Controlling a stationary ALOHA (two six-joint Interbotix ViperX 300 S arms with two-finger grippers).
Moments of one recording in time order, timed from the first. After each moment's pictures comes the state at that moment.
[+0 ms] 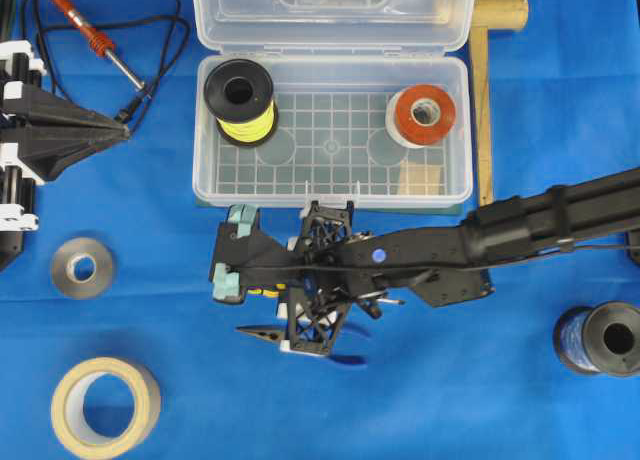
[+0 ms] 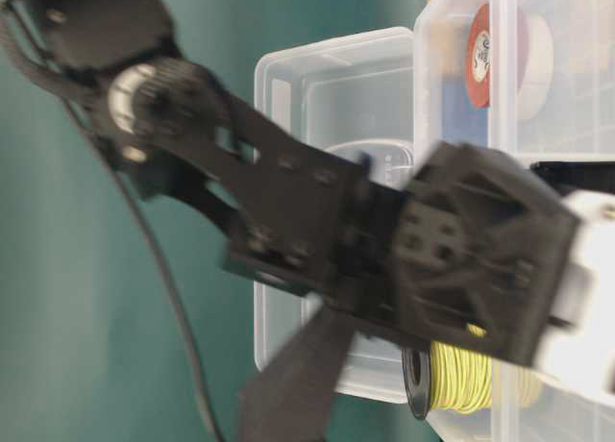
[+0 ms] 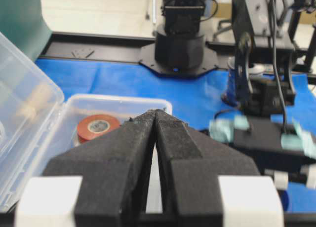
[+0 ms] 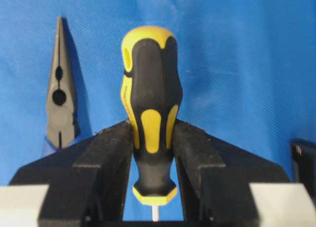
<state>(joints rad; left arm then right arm) 0.06 -0.97 1.19 -0.03 -0.28 0.00 0.18 0.44 0.03 -0.10 0.69 0.58</state>
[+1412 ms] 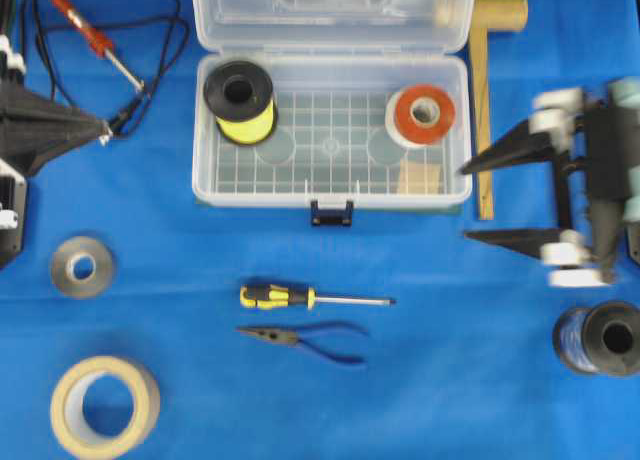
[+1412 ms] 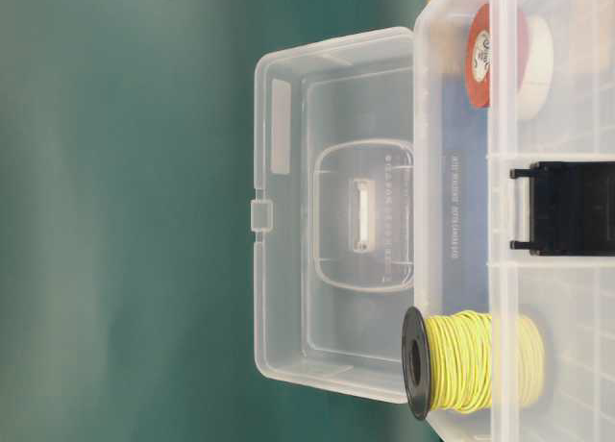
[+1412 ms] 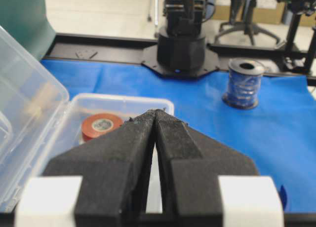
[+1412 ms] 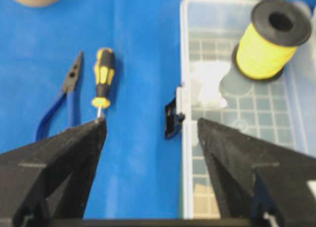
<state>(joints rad) 0.07 -1.06 1.19 -0.03 -0.20 0.00 0.20 -0.72 0.84 -0.47 0.38 0.65</state>
